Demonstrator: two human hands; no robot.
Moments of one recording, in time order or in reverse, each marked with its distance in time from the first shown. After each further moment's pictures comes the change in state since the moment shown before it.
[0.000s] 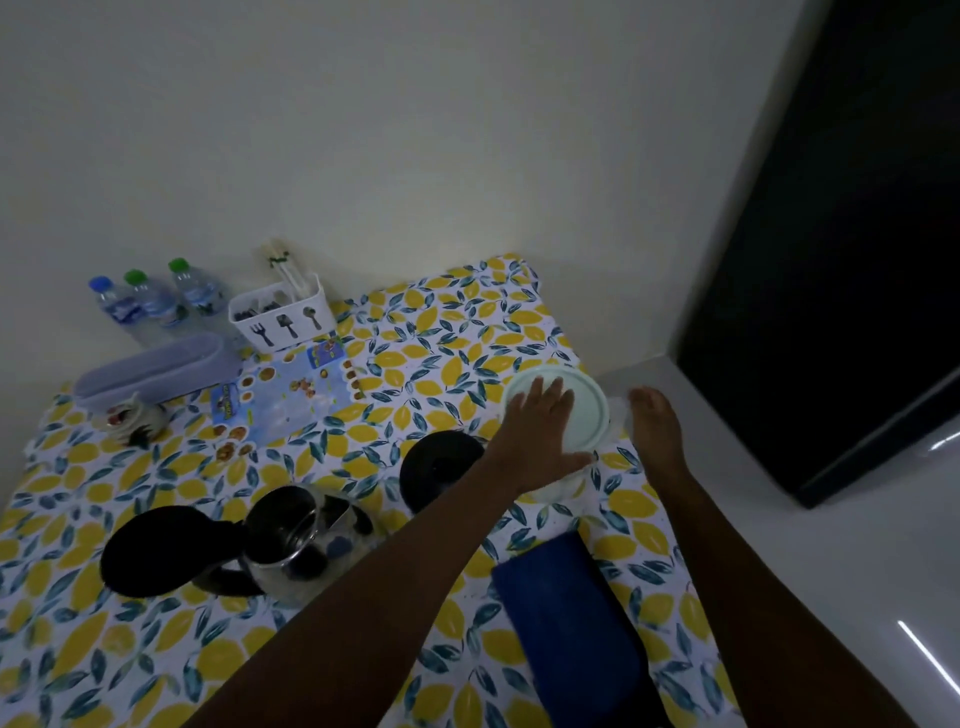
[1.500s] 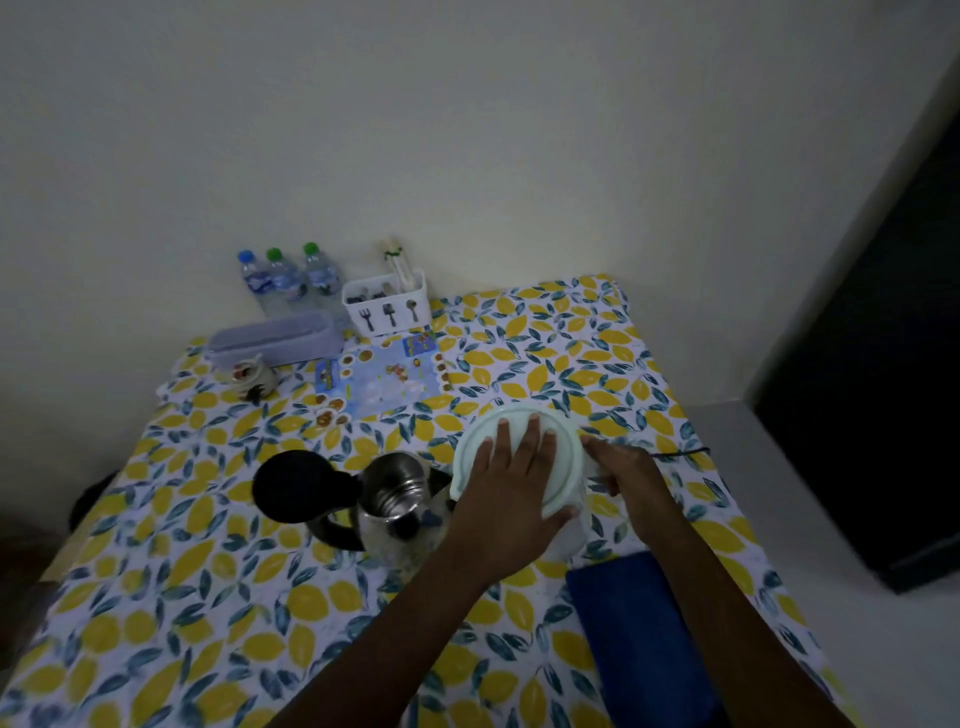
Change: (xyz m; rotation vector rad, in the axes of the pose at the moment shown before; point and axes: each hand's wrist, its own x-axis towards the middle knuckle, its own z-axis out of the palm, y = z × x) left_hand -0.174 -0.048 -0.018 0.079 0.226 -0.199; right_hand -0.103 -0.051 0.099 0.065 -0.379 0.089
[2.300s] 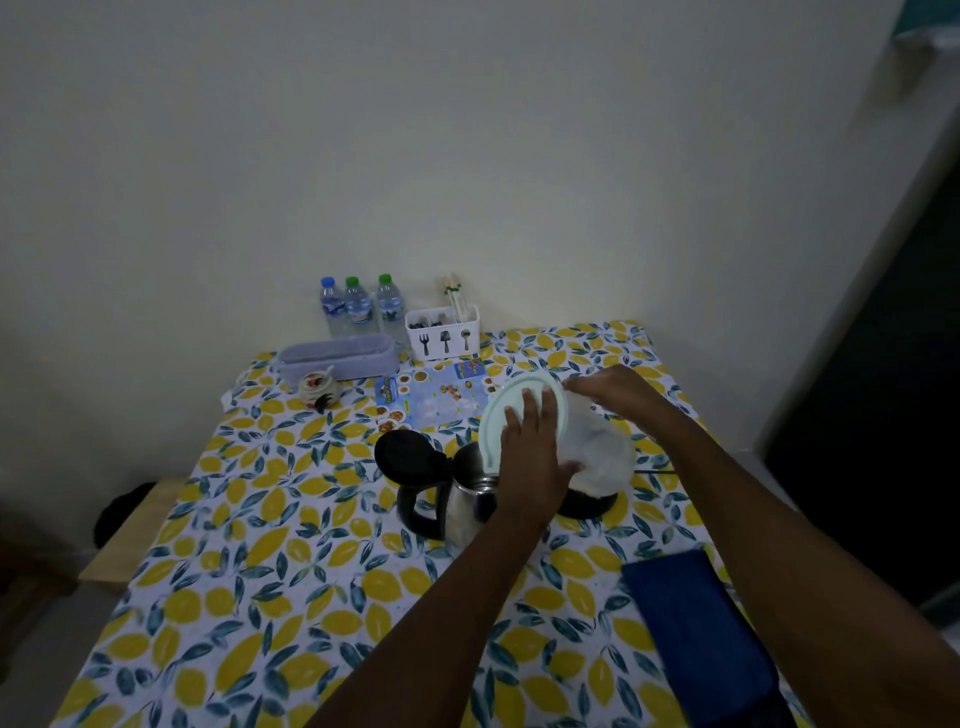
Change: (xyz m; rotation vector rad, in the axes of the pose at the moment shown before) left_hand -0.040 -0.051 -0.023 -0.396 0.247 -0.235; right_hand -0.039 -0.126 0.083 -0.540 -0.094 -0.295
